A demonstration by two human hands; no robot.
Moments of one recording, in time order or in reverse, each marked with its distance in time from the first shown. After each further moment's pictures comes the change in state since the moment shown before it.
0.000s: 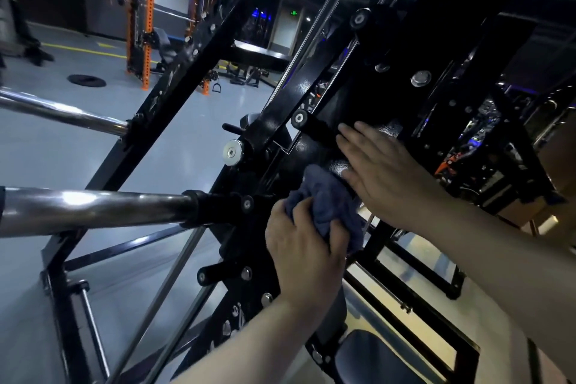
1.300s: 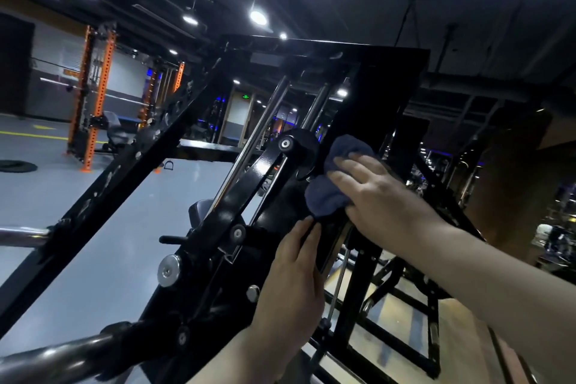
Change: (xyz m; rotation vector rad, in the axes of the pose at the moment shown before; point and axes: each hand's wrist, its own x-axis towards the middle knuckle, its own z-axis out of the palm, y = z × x) left_hand 0.098 0.071 0.027 -0.164 -0.308 0.558; right_hand 0.036 0.088 -0.092 -0.255 0.202 0.076
